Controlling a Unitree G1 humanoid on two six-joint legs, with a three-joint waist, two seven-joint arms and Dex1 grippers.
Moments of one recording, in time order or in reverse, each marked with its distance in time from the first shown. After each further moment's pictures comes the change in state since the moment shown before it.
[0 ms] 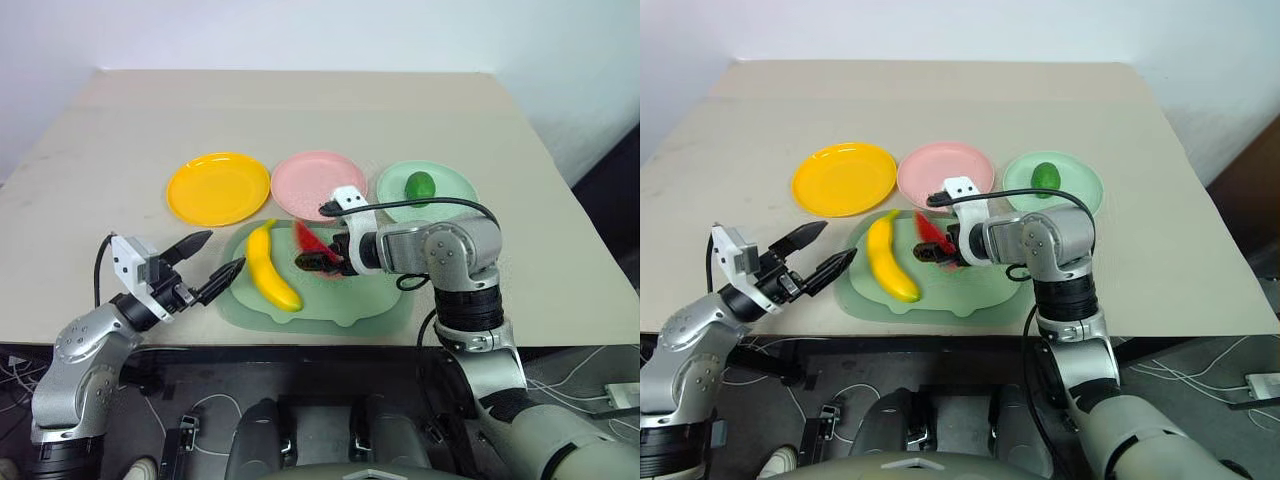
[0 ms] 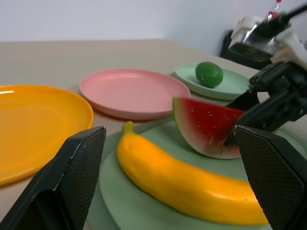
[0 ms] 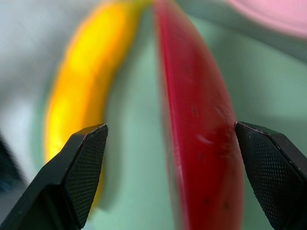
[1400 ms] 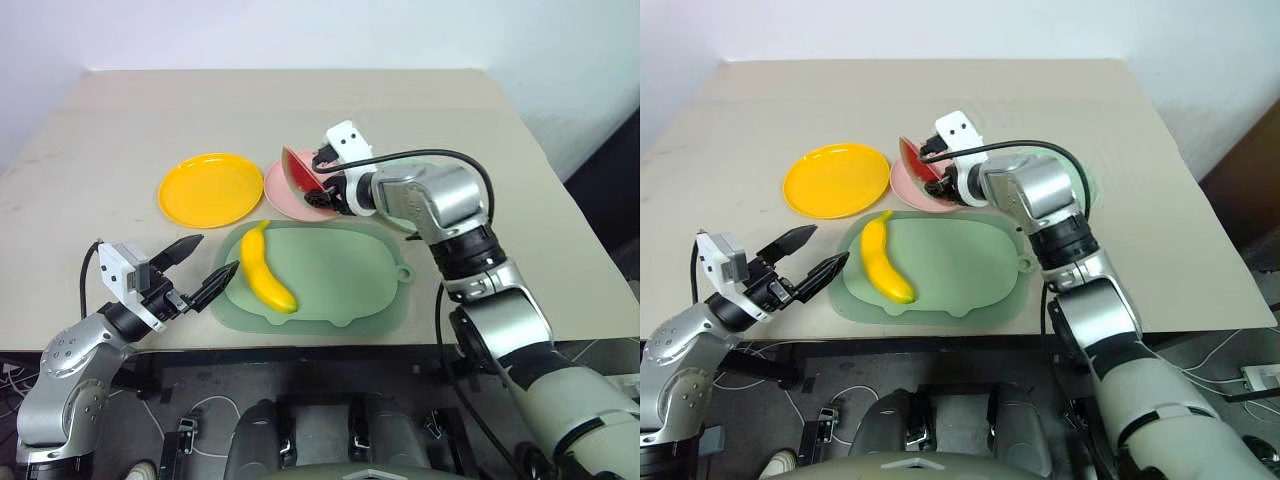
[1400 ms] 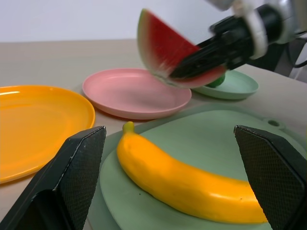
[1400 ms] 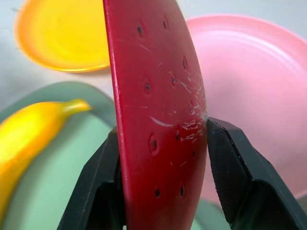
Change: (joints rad) left arm 0.062 0.004 0.034 -0.075 -0.020 0.005 0.046; right arm -0.318 -0.062 0.108 0.579 -0.225 -0.623 0.247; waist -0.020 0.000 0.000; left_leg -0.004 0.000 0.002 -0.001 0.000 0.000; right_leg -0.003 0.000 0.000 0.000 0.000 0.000
